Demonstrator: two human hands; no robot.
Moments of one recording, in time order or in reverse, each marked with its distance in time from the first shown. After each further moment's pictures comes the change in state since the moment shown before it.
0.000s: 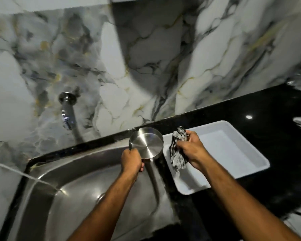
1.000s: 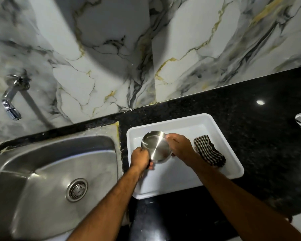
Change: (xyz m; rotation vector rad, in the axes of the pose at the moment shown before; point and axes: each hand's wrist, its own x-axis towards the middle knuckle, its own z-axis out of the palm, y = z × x) left_hand -0.010 -0.050 0.200 0.103 -0.129 -0.197; right_hand 0.126 0.063 -0.143 -0.619 -0.173 -0.114
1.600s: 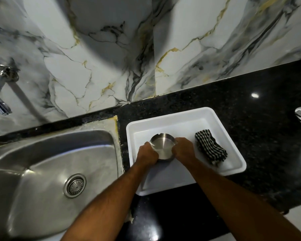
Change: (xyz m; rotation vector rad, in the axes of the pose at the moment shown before) left_hand 0.035 -0.017 0.011 0.739 -0.087 0.197; right_hand 0.011 0.036 0.028 -0.442 0.005 0.137
